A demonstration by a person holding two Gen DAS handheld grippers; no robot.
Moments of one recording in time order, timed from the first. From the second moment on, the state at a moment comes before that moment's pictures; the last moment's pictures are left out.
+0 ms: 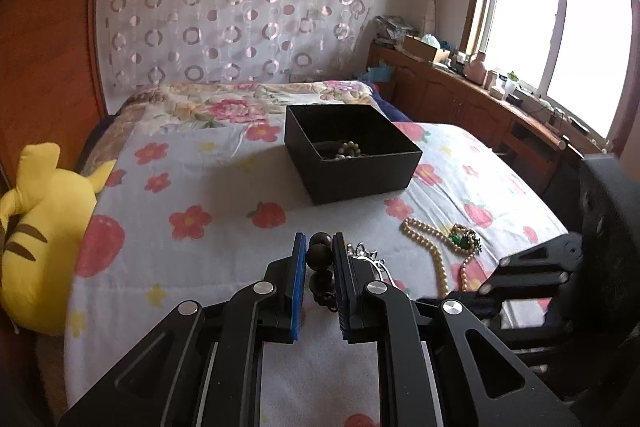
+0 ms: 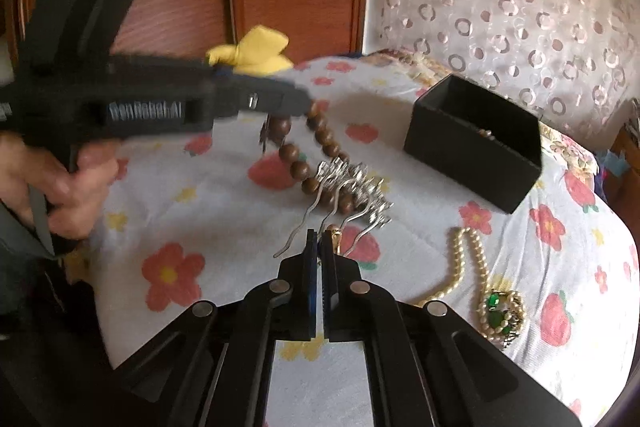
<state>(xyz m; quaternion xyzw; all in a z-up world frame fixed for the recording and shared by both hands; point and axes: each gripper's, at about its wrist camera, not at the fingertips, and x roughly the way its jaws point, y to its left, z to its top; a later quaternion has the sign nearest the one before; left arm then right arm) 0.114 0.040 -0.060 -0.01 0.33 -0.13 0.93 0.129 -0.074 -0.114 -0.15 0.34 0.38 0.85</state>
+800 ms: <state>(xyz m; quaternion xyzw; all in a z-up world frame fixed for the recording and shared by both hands) 0.109 0.038 -0.054 -0.01 0.32 -0.14 0.94 0.142 -0.086 -0.123 -0.13 0.35 0.36 0.85</state>
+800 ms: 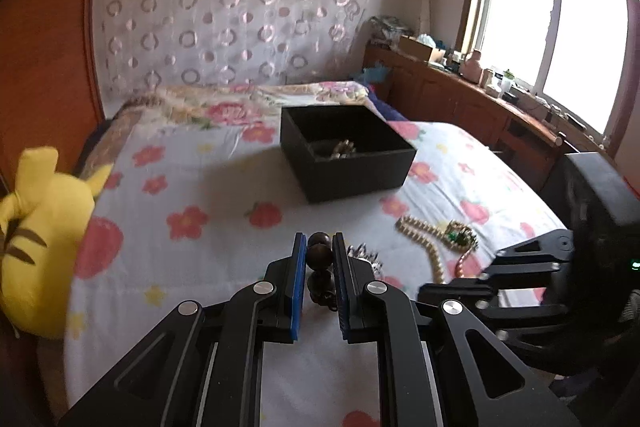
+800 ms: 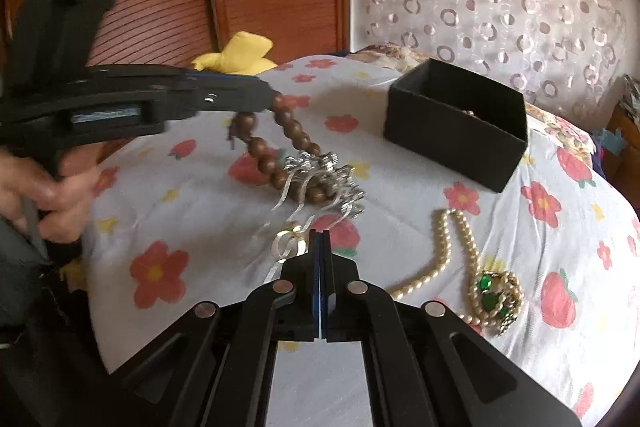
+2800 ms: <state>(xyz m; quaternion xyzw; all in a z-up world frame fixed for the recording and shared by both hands) 0.102 0.064 -0.049 -0.02 0.31 -0.12 0.94 0.147 -0.080 -0.123 -0.16 0.35 0.34 0.86</state>
